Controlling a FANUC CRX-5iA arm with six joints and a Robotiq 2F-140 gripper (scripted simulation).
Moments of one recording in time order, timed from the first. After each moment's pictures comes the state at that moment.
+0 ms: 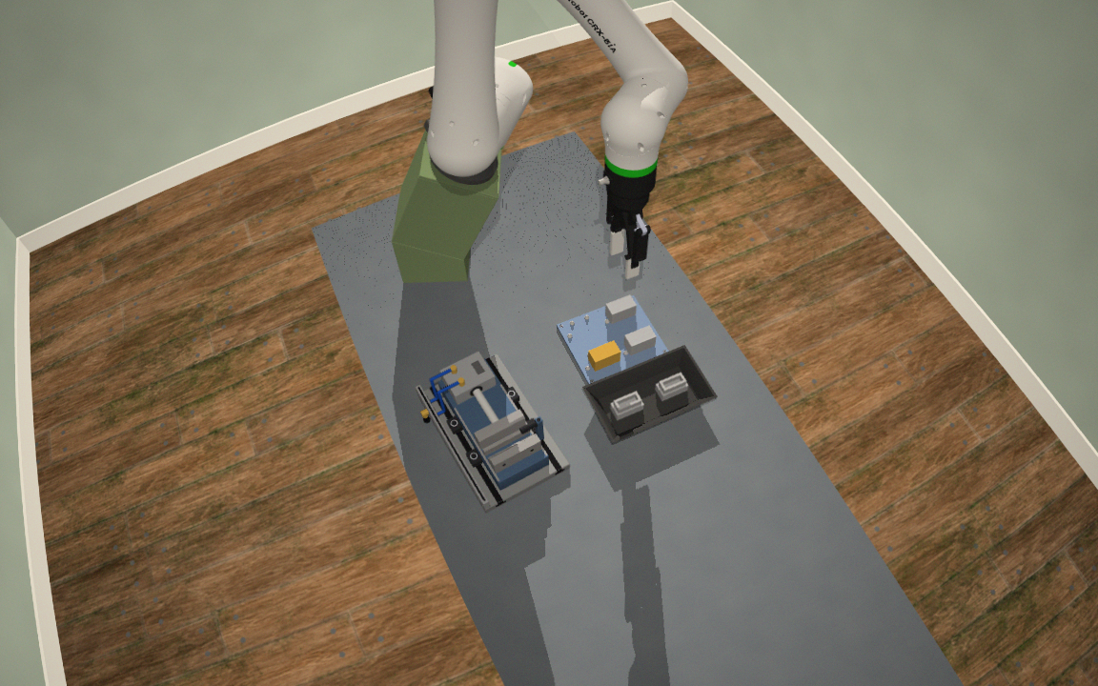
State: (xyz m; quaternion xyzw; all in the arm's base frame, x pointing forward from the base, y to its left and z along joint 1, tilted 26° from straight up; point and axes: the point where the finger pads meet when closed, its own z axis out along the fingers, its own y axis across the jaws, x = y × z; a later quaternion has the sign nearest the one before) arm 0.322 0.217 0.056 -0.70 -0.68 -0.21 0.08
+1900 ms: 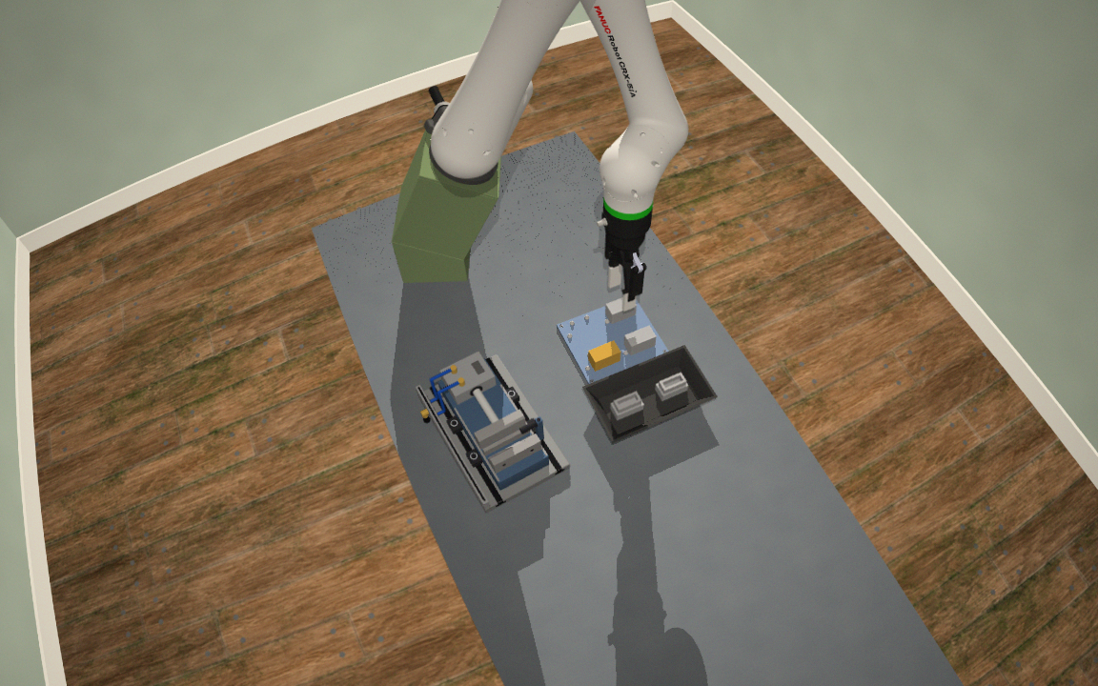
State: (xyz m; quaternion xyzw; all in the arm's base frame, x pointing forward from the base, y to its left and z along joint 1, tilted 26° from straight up) arm 0.342 0.260 -0.044 -0.70 -0.68 -0.21 0.07
